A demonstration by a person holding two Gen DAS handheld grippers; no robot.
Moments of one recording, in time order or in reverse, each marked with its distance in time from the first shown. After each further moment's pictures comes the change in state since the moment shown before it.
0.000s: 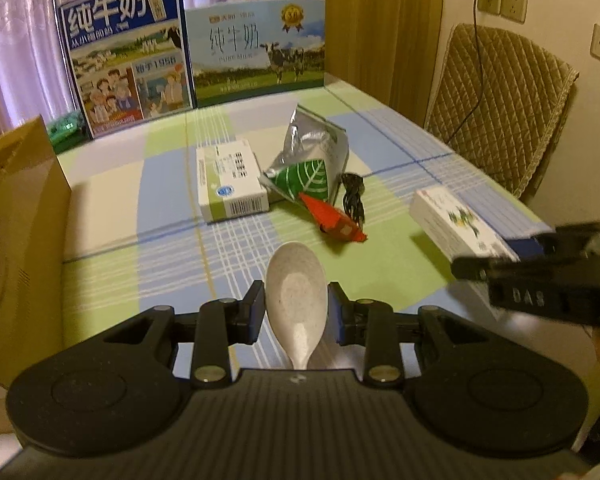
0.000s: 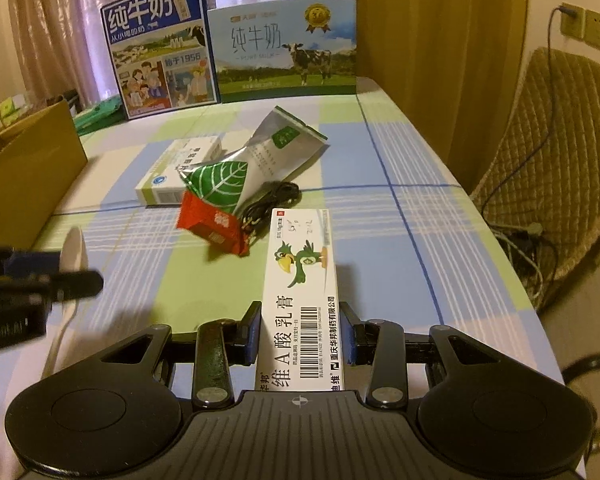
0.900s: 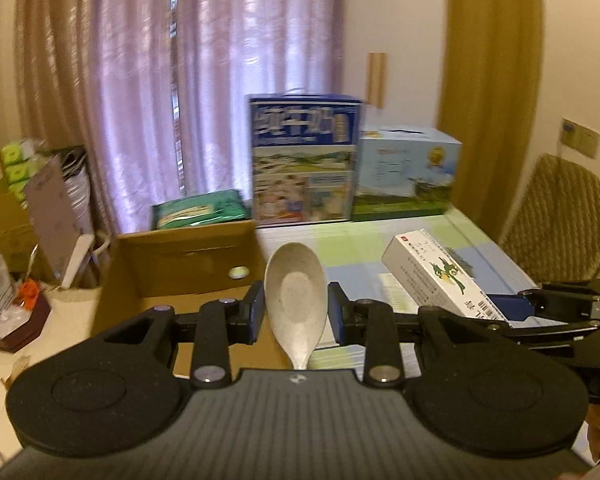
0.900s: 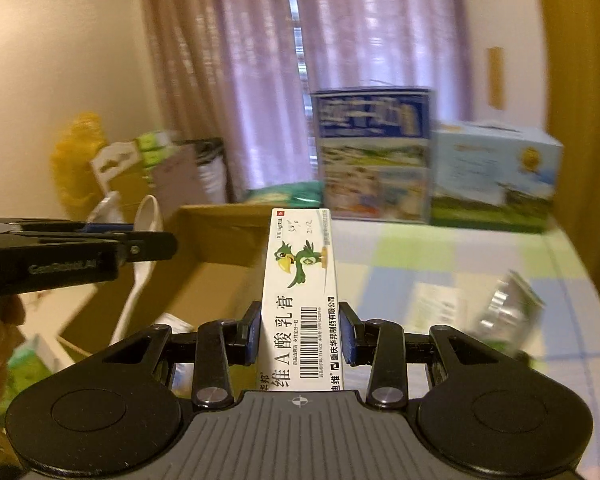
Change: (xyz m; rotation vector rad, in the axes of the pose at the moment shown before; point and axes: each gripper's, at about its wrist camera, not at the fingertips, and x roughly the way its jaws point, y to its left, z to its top) left arm -0.150 0.211 0.056 -0.184 -0.205 0.163; right arm -0.044 0.236 0.115 -0.184 -0.174 0.375
